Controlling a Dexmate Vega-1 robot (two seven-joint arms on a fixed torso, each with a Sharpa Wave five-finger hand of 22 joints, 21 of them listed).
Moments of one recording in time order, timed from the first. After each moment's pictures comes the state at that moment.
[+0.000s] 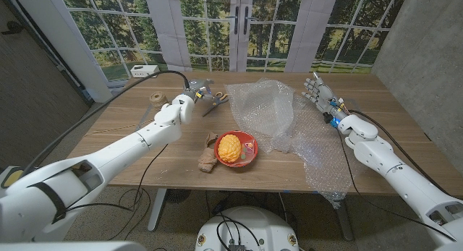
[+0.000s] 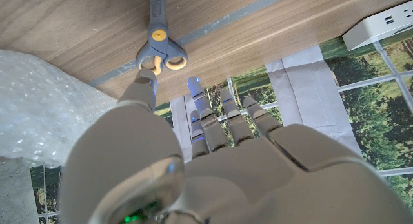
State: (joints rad) left arm 0.49 0.65 0.86 -1.53 0.64 0.48 0.05; left_hand 0.83 -0.01 0.35 -0.15 0.18 0.23 -0.09 0.21 0.19 0.66 -0.15 0.32 0.40 0.36 -0.05 0.21 0.18 0.15 0.02 0.19 0.17; right arm -0.83 -0.61 -0.32 -1.30 0.75 0.24 0.21; right_hand 0.39 0.14 -0.15 0.00 0.23 0.01 0.02 0.19 0.18 0.03 0.04 0.20 0.19 -0.08 -0.02 0.19 0.18 0.10 0.09 0.18 0.16
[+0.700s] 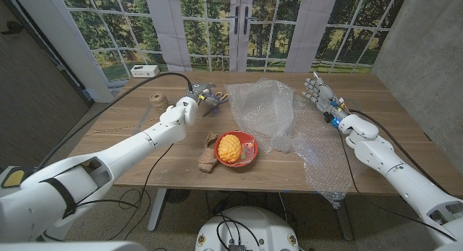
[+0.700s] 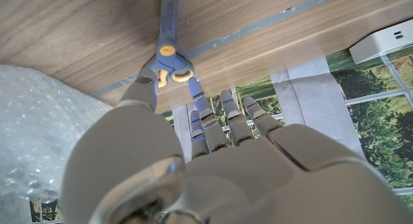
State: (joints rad) left arm 0.46 0.60 0.89 -1.44 0.61 0.46 0.08; left_hand 0.84 0.00 0.34 -0.15 0.18 0.24 -0.08 0.21 0.19 0.65 -0.15 0.32 0.41 0.36 -0.04 0.21 0.18 0.15 0.02 0.19 0.17; right arm -0.83 -0.61 -0.32 -1.30 0.75 0.23 0.21; right_hand 0.40 0.15 -0.15 0.01 0.22 0.01 0.02 0.19 0.18 0.03 0.04 0.20 0.19 -0.08 -0.02 0.19 0.18 0.10 0.09 0.18 0.17
